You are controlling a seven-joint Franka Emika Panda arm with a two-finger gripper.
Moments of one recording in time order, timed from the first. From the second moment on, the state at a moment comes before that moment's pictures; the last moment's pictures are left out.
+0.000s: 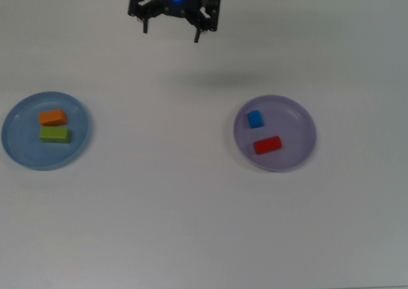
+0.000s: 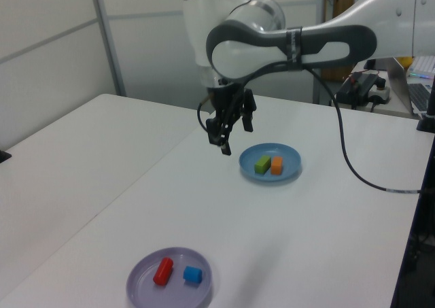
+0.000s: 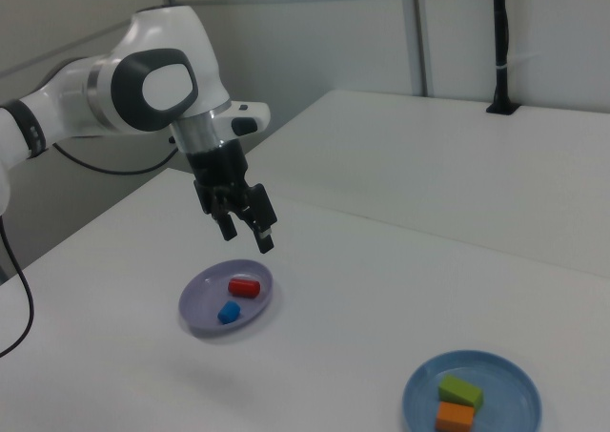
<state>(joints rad) 0.17 0.12 -0.08 -1.53 -0.12 1.58 0.22</state>
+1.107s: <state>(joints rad) -0.08 -0.02 0.10 -1.65 -0.09 1.63 0.15</state>
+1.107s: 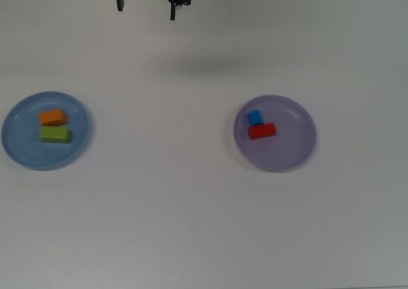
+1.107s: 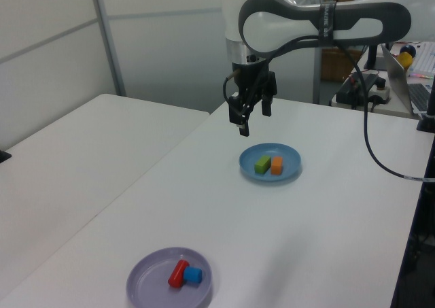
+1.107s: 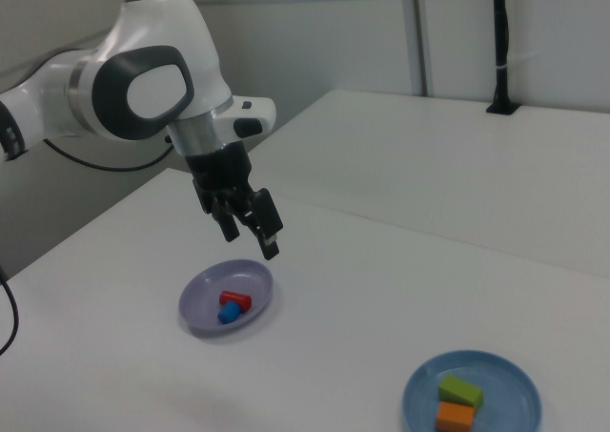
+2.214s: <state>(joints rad) -0.11 -0.02 0.09 -1.65 -0.01 1.64 0.04</state>
